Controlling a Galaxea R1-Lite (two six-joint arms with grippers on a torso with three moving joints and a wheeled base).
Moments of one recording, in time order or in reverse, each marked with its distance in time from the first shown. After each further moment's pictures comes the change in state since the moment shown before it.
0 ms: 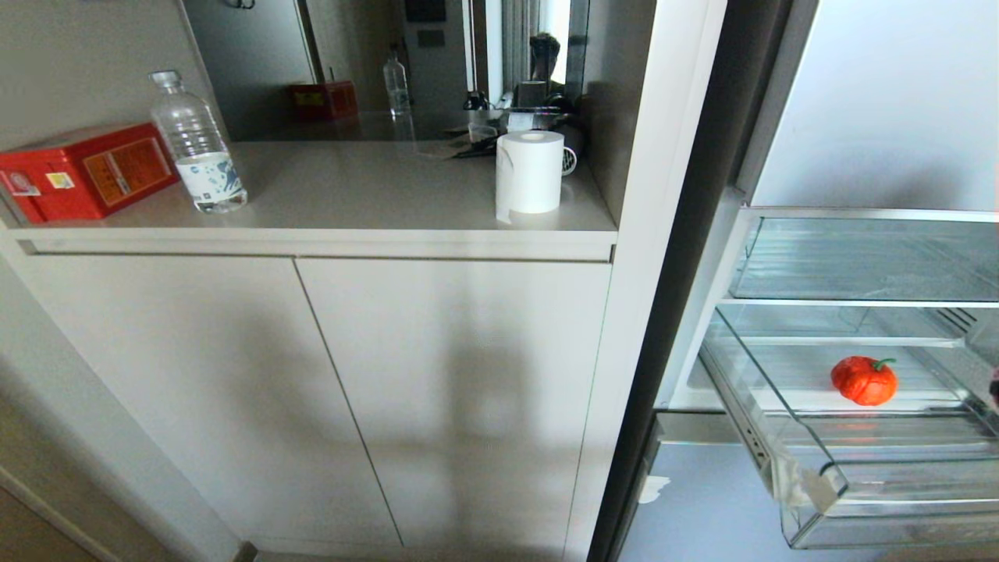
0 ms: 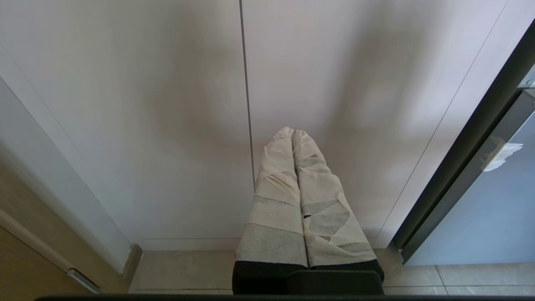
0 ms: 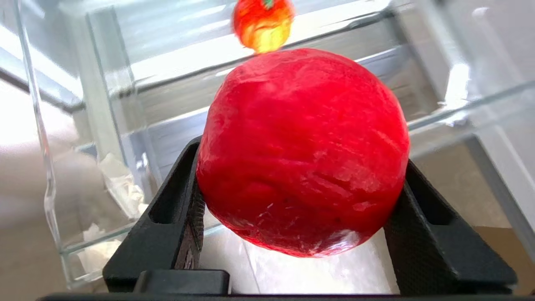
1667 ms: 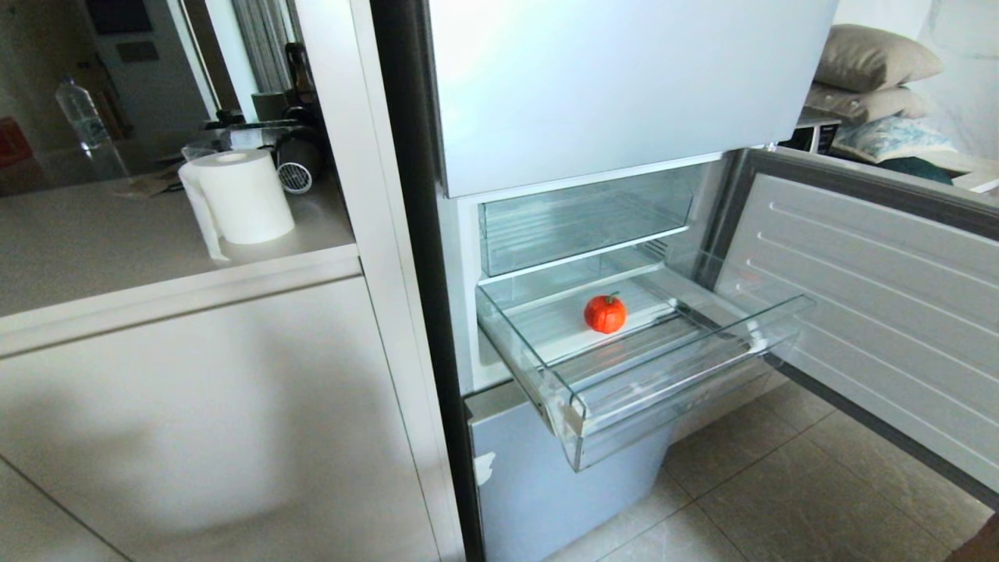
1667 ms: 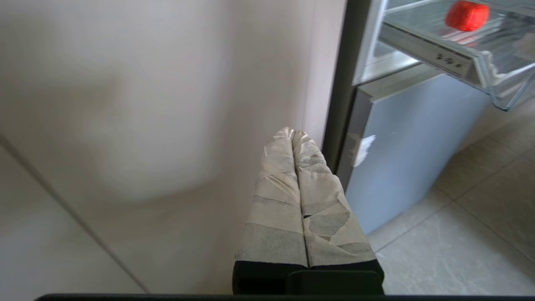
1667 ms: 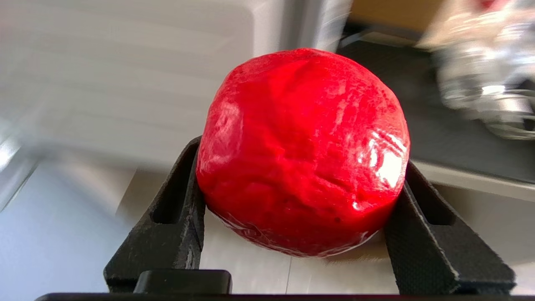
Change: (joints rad) left arm 0.000 0.000 0.000 0.000 0.000 0.000; right arm -0.437 -0.165 0.119 -0.261 -0.076 0.010
